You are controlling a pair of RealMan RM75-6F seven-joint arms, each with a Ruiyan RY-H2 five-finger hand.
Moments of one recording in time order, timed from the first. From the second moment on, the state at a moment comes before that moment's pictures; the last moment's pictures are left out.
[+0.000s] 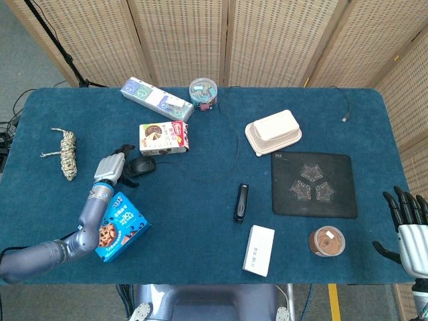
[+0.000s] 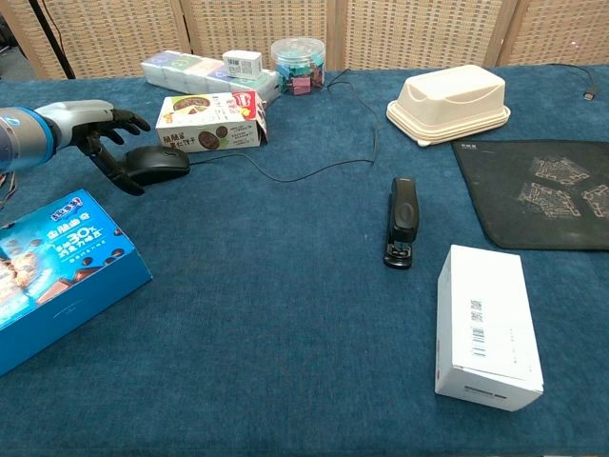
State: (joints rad) left arm -0.85 -1.58 -0.26 -1.23 0.50 0.79 0.31; right arm 0.02 -1.02 0.08 -1.72 -1.53 1.55 -0.16
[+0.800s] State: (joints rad) left arm -0.83 -1.67 -0.30 -1.24 0.51 0.96 0.31; right arm 0.03 -1.00 0.07 -1.72 -1.53 1.54 -0.13
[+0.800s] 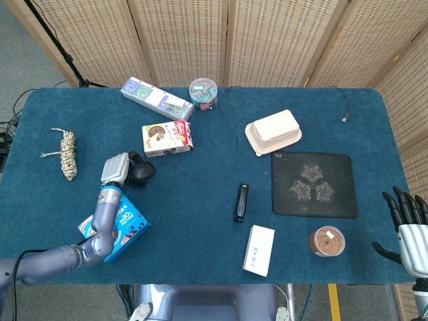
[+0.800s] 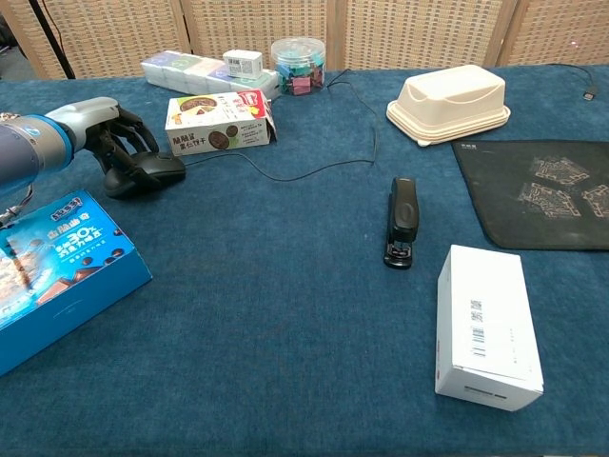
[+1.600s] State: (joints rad) left arm -0.80 -1.65 -0.43 -1.64 0.44 1.17 0.34; right arm 0.03 -0.99 0.06 -1.73 -1.53 1.54 -0.11
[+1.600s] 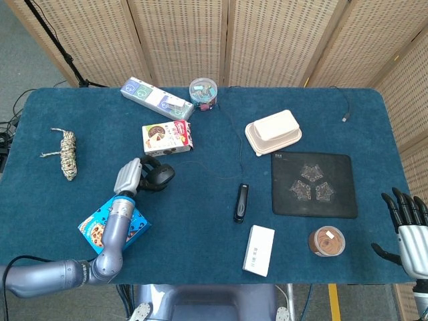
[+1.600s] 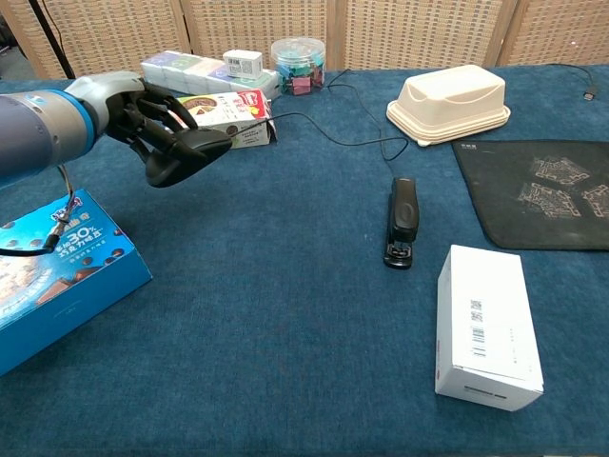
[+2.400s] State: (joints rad) left arm -1.08 -2.05 -0.63 -1.40 0.28 1.33 0.50; right arm 0.03 -0.96 0.07 -1.72 -1.52 1.53 -0.02
